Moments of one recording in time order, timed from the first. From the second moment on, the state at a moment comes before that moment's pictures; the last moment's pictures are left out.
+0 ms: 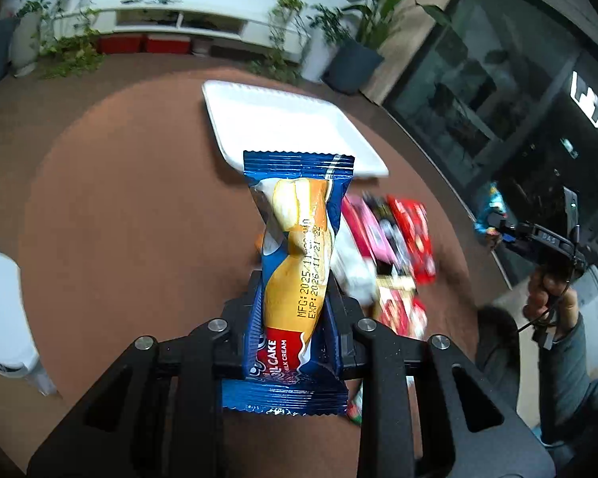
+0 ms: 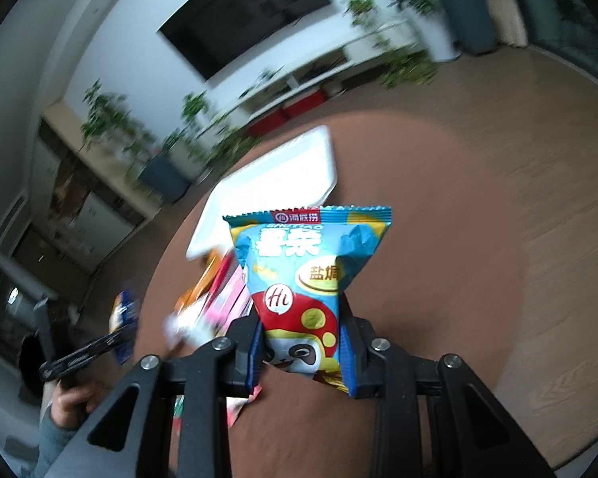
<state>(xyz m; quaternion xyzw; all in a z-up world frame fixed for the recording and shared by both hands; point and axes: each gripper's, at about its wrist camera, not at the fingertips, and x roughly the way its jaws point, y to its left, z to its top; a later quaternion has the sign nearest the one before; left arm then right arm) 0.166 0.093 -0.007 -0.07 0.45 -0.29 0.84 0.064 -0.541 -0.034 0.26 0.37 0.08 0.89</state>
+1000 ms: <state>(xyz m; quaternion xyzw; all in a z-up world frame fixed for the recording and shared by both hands) 0.404 -0.037 -0.071 -0.02 0.53 -0.22 0.82 0.332 -0.443 -0.086 0.11 0.52 0.10 0.84</state>
